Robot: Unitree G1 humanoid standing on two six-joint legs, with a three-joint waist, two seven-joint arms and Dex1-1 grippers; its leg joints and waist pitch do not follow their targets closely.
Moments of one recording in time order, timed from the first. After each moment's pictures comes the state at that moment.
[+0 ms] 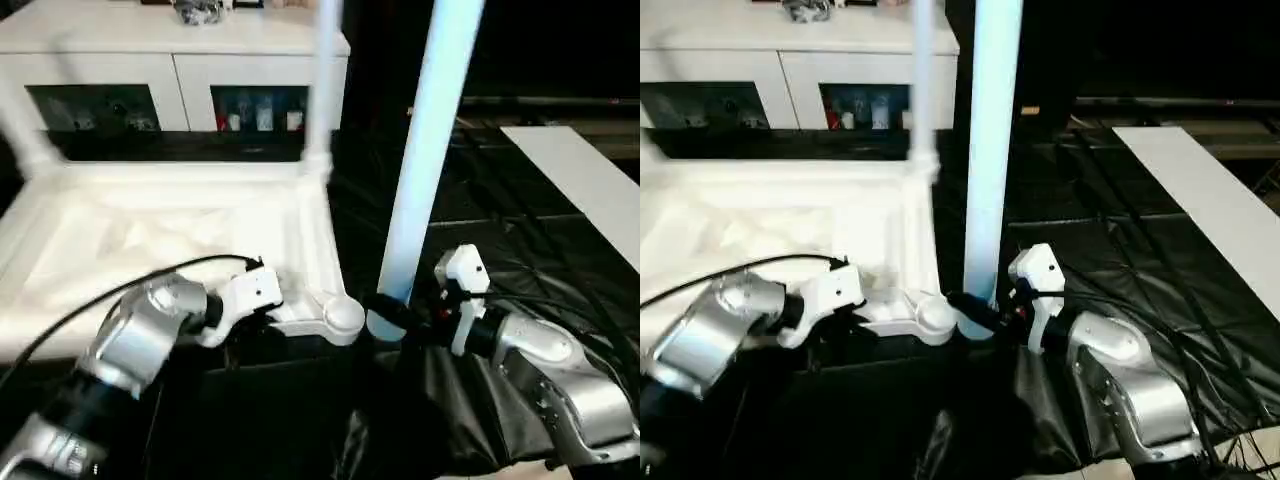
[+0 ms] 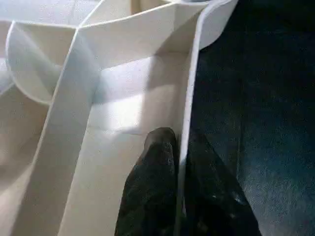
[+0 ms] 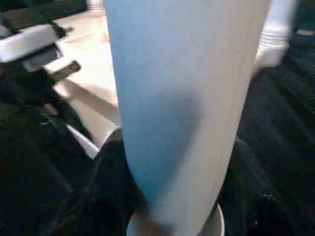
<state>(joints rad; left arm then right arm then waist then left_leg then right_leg) -0.39 0.53 -0.35 0.05 0.14 0.57 -1.12 -0.13 -0.39 0.12 -0.13 0.34 0.40 0.70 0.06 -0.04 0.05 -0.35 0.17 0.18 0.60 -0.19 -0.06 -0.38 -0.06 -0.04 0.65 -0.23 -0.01</state>
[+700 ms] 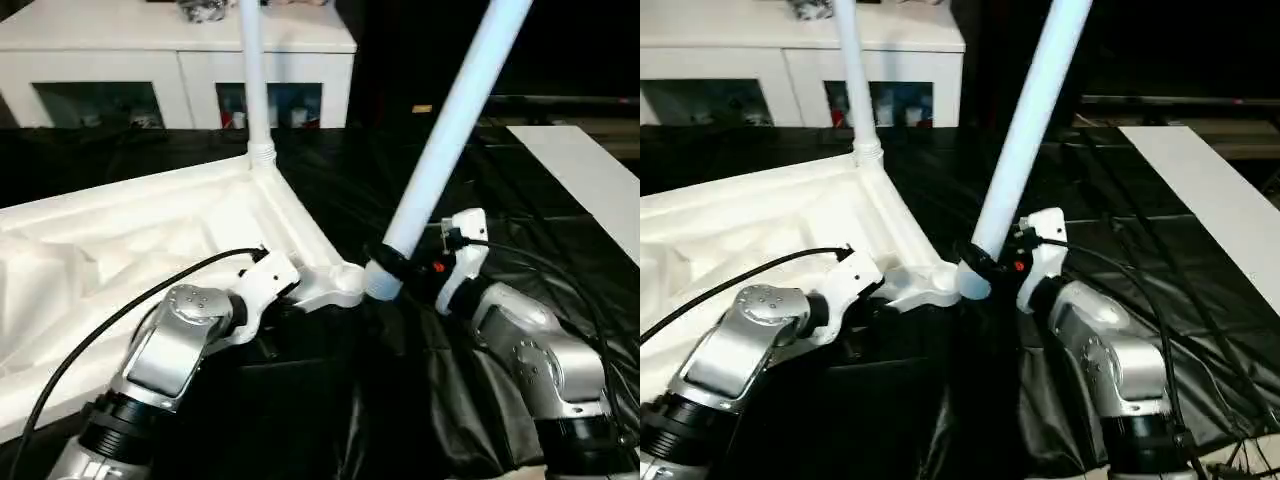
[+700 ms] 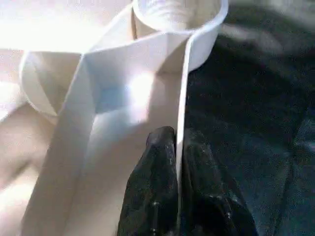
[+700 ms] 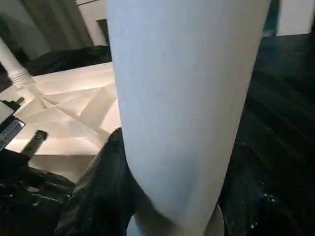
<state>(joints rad) -0.34 0.32 -0.25 -0.01 0.12 0.69 -0.86 -0.29 -0.25 0.00 -0.02 0.45 0.54 0.58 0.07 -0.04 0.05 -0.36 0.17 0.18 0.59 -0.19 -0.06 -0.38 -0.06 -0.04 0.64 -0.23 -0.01</state>
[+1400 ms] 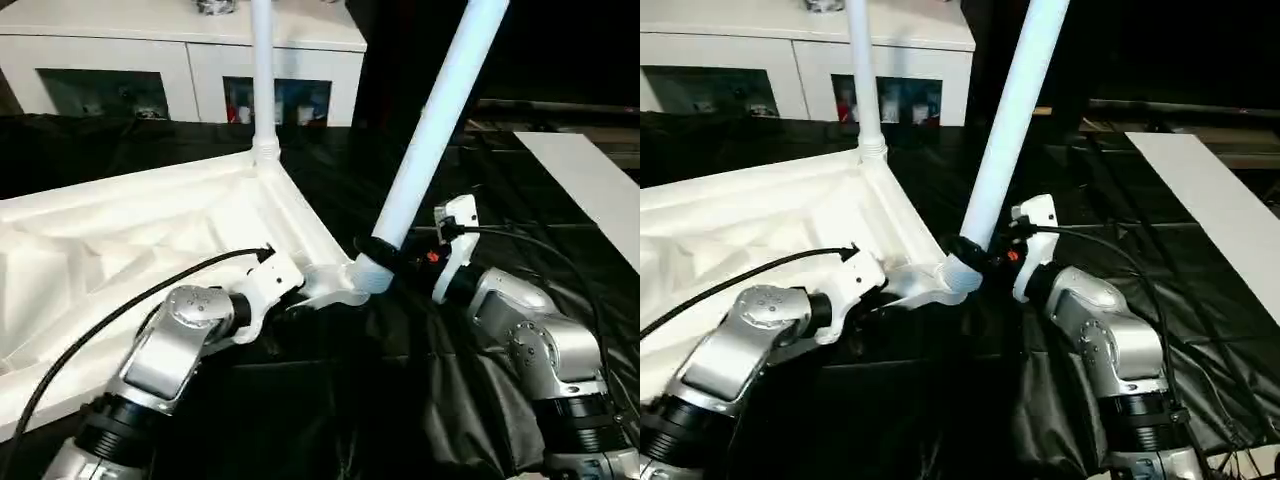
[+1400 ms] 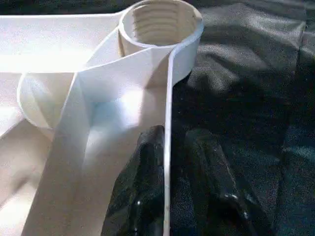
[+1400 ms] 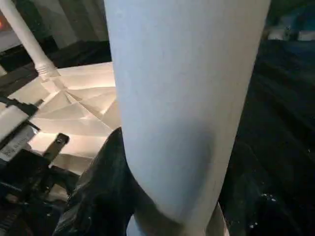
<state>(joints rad) -0.35 0.39 -0.29 0.01 0.08 0.57 -0.88 -0.35 -0.27 0.02 0.06 0.46 0.52 0.66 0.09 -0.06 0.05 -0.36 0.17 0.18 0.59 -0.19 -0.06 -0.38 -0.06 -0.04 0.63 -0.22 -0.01</state>
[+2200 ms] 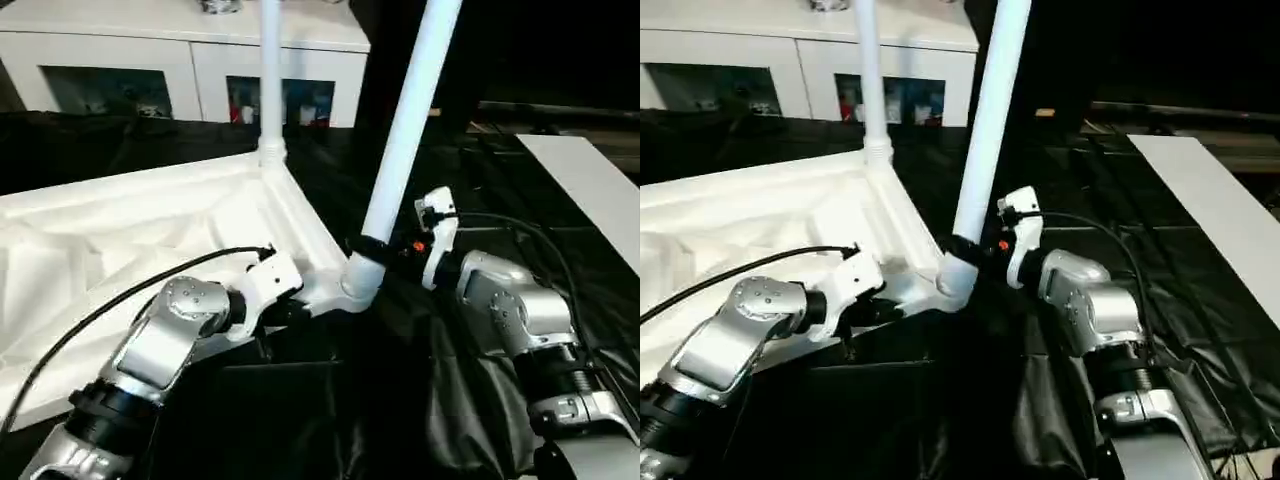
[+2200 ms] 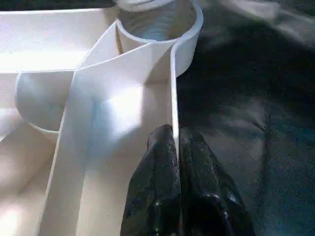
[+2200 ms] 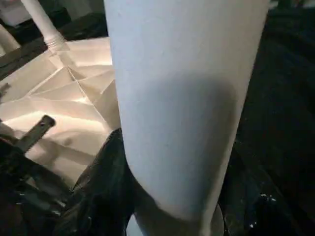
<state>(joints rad) -0.36 0.47 -0.35 0.00 0.05 0.57 -0.98 -0.56 -0.28 0.06 0.45 0.39 0.45 0.84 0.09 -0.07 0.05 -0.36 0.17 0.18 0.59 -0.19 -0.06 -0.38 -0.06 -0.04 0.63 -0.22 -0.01</state>
